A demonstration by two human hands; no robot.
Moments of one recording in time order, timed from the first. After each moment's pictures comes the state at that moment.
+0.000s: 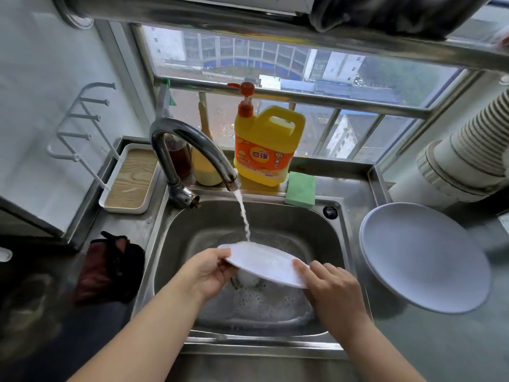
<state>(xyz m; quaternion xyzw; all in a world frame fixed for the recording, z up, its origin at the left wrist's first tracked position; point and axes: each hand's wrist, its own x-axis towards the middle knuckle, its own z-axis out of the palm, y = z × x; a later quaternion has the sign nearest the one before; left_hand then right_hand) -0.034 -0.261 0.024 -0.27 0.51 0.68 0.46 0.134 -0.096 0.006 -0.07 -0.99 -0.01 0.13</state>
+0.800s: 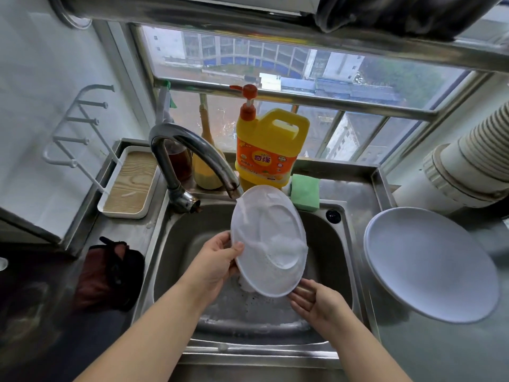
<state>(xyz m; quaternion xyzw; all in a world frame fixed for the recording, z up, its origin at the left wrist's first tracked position) -0.039 -0.258 0.028 -0.06 0.58 0.69 0.43 0.106 -0.102 -0.030 -0.60 -0.34 0.73 -0.03</state>
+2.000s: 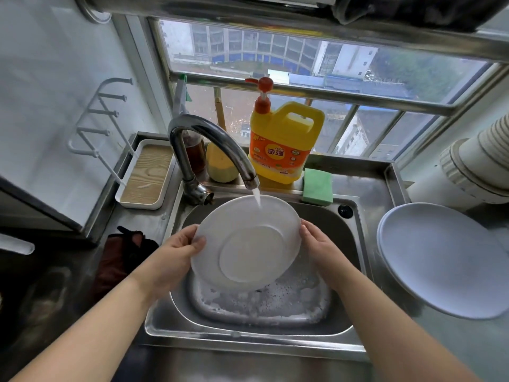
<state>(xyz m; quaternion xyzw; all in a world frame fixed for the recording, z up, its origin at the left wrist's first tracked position) -0.076 -0.342 0.016 0.04 0.61 0.68 0.41 0.051 -0.097 0.009 -0.36 -0.68 0.64 -0.03</state>
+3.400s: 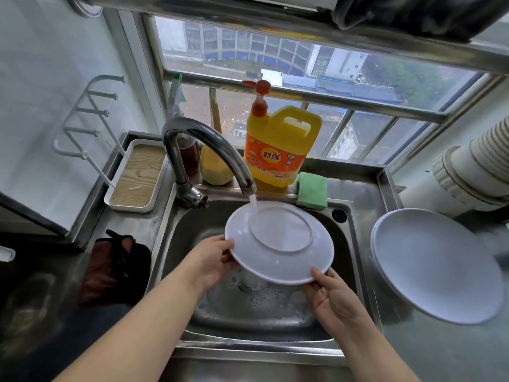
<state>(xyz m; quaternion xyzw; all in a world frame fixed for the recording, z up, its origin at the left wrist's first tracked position) -0.065 -0.270 0.010 -0.18 0.56 0.65 0.47 0.103 -0.121 0.027 -0.45 -0.21 0.86 0.11</state>
